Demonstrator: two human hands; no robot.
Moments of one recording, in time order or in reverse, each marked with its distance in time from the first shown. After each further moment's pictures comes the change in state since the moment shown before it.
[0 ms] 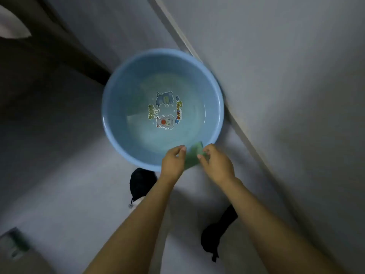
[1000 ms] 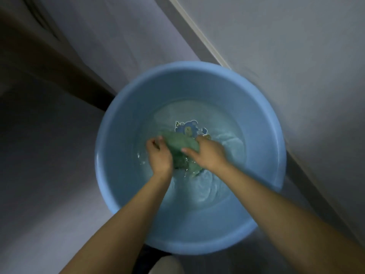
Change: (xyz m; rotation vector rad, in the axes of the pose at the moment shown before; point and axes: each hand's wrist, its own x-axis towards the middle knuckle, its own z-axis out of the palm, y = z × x) left_hand 0.223 -0.018 -0.044 -0.409 0.538 0.087; right_hand 0.240 -0.055 0.074 -0.101 0.111 -0.244
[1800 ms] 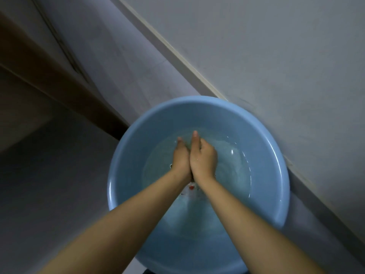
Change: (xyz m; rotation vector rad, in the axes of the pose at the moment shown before) left_hand -0.009 0.058 0.037 -0.251 -0.333 -0.095; right_hand -0.001 -0.069 -0.010 0.697 0.625 0.047
